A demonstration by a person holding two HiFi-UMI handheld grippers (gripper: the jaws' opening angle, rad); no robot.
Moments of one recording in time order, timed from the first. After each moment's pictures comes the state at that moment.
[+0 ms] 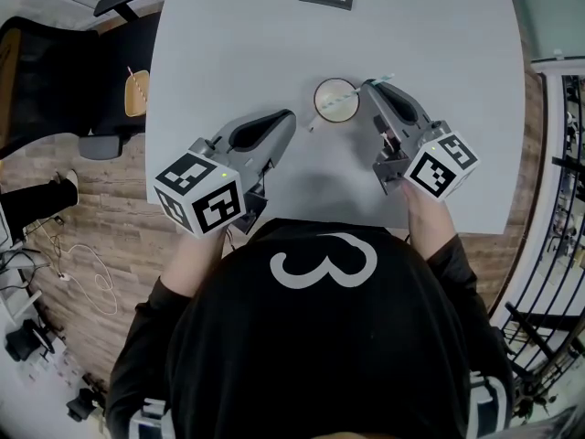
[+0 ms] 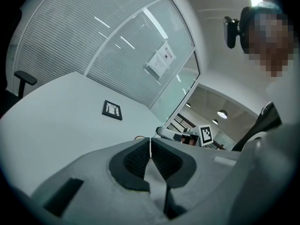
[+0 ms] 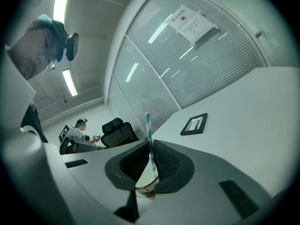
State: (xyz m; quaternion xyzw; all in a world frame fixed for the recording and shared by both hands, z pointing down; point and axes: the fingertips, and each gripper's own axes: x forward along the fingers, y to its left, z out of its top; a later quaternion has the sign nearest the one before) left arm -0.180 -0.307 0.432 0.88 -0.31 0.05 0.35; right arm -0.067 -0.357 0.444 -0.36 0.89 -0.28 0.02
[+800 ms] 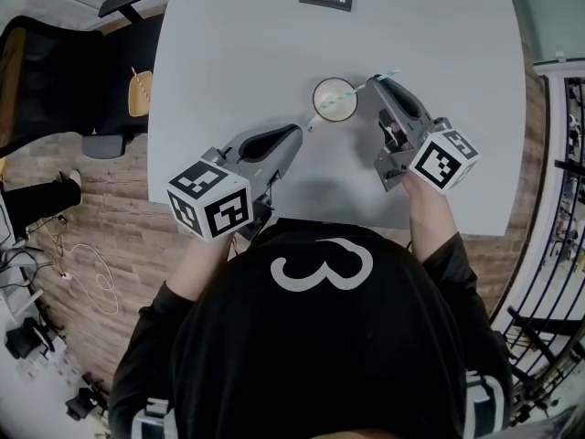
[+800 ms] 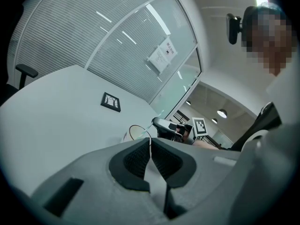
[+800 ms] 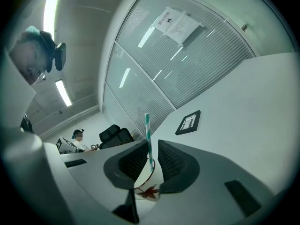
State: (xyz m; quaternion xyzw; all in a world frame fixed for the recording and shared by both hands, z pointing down) left arm -0.170 -0.282 0.446 0.88 -0.30 0.07 0.37; right arm -0.051 -0.363 0.451 -0.38 0.87 -0.32 0.06
